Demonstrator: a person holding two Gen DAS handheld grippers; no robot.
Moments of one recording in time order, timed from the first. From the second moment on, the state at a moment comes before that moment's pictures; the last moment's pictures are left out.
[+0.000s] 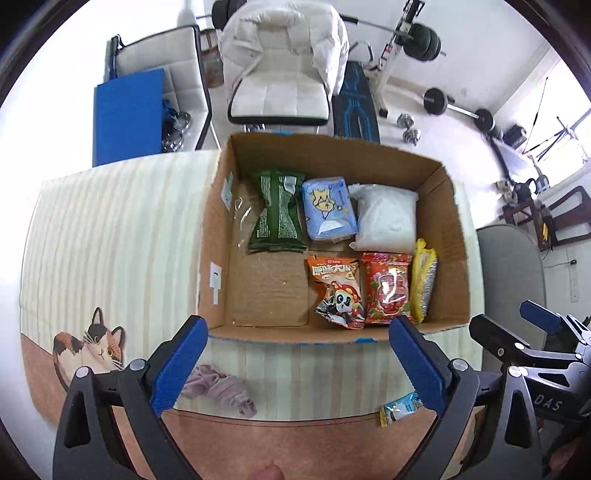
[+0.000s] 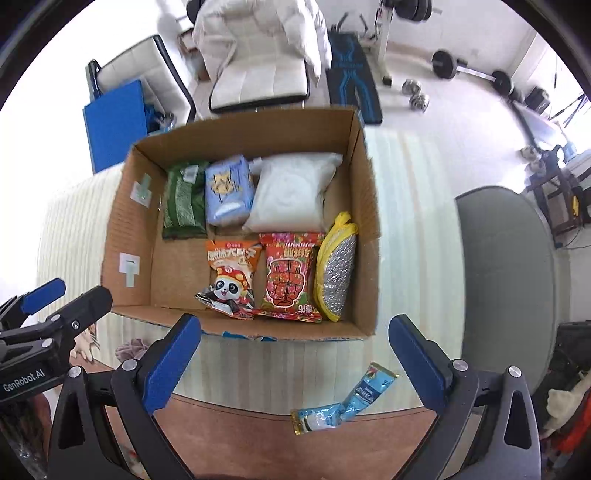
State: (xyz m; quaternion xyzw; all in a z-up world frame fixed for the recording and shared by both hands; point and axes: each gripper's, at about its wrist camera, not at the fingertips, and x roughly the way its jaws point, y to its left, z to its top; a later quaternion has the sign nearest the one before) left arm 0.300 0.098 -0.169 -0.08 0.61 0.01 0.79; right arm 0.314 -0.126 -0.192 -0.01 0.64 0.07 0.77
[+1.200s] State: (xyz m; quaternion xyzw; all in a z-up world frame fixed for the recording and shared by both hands) left arm 0.202 0.207 -0.382 -0.35 0.73 0.10 0.58; right arm 0.176 -0.222 -0.350 0.24 0.73 -0.04 0.64
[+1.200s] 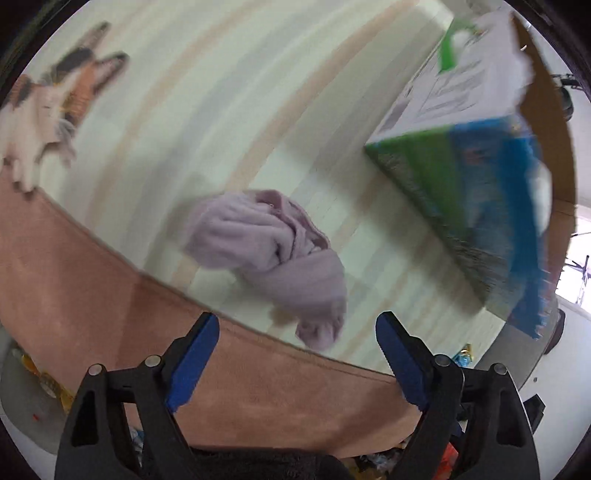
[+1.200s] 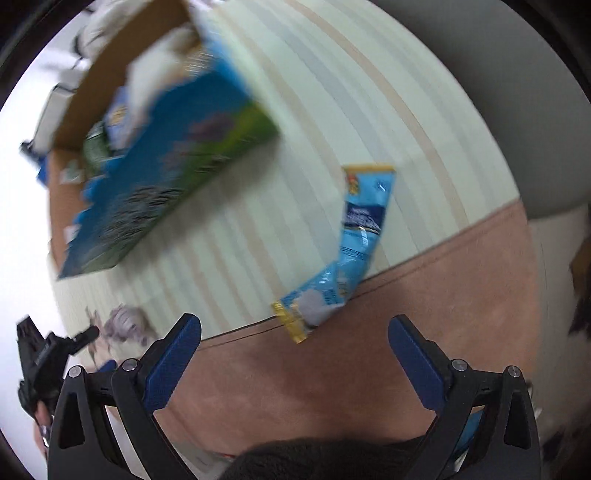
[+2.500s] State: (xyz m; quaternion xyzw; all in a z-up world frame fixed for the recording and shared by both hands) left arm 0.184 0.059 -0.385 -0.17 0.76 0.00 0.63; right arm 0.140 -0.113 -0.352 0.10 0.75 0.12 0.64
